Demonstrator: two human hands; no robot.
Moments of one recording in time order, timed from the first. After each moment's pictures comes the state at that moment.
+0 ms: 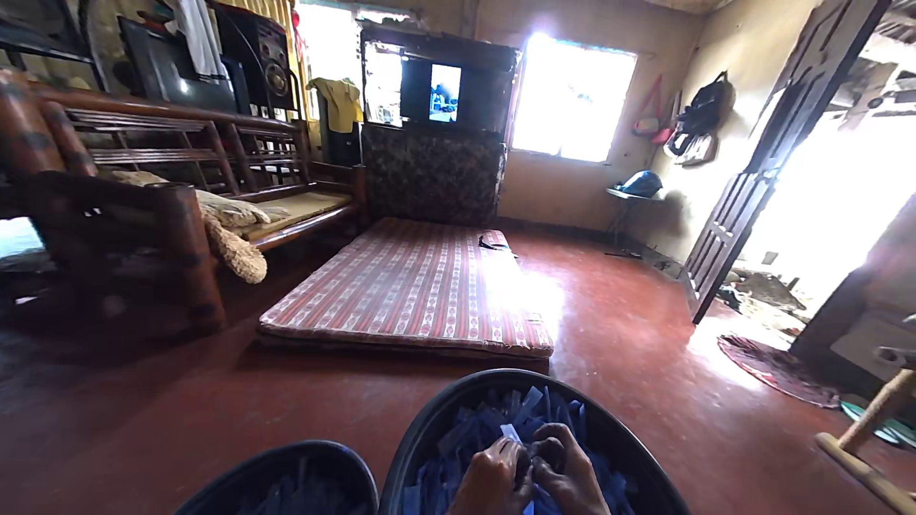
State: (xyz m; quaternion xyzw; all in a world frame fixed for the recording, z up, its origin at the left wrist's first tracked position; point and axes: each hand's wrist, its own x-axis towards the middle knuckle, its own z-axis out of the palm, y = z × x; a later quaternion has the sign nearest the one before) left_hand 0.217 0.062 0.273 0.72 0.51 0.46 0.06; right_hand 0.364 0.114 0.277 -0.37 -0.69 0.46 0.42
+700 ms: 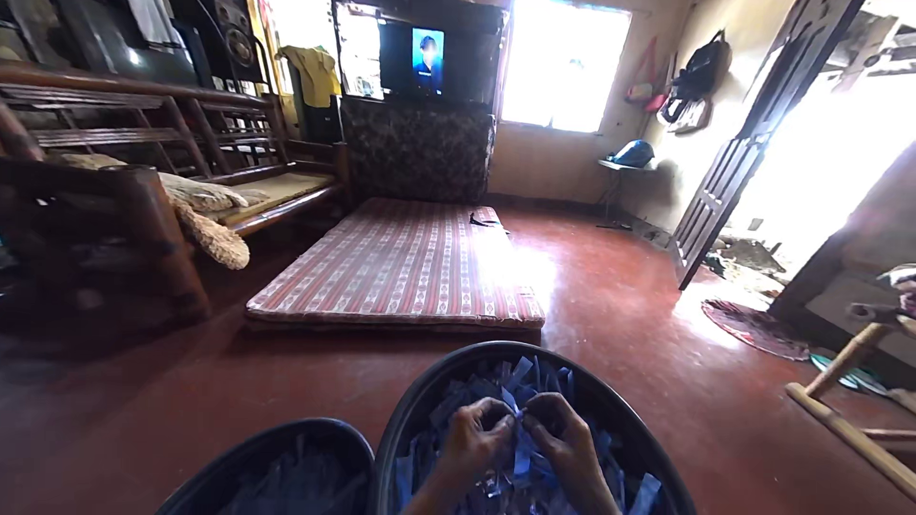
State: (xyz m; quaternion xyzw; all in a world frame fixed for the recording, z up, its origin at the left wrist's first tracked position) left_hand 0.205 0.068 0.280 0.57 0.51 0.53 0.37; right_hand 0.368 0.118 0.267 -0.34 -0.69 0.40 0.50
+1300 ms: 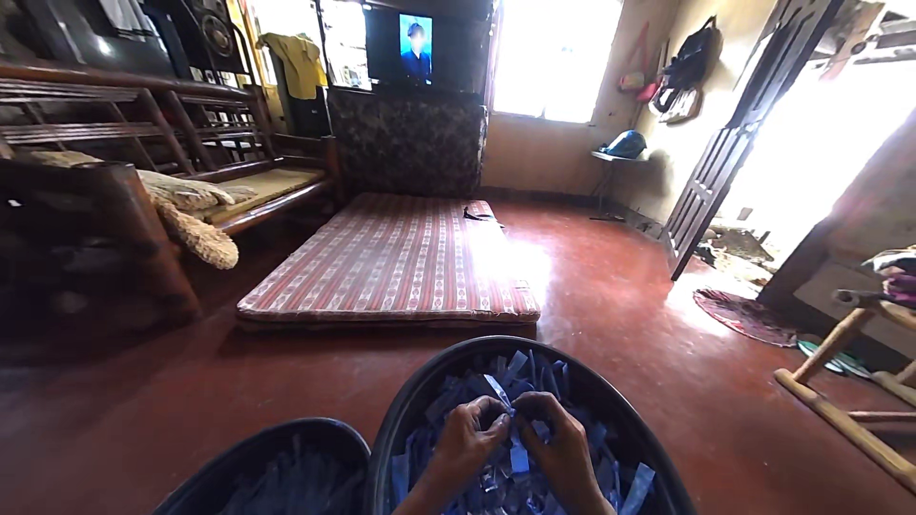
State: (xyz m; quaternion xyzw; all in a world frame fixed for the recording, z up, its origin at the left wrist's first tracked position) left_hand 0.201 0.070 0.284 0.58 0.51 0.50 0.40; right_hand 0.363 0.116 0.261 -0.29 -0.77 0.20 0.54
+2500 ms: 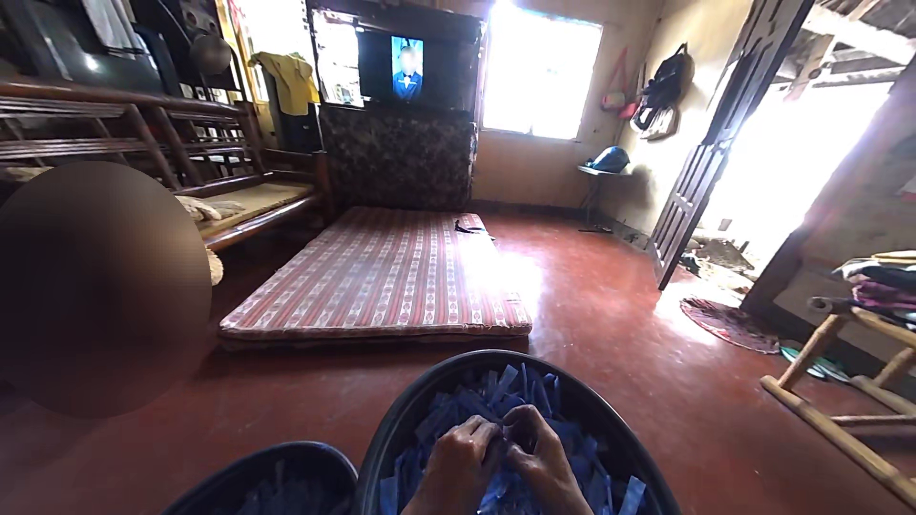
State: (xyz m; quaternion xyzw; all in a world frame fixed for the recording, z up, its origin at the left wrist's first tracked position) left_hand 0.208 0.069 0.268 0.74 0.51 0.43 0.02; right_hand 0.362 0.109 0.276 -0.39 -0.70 0.43 0.42
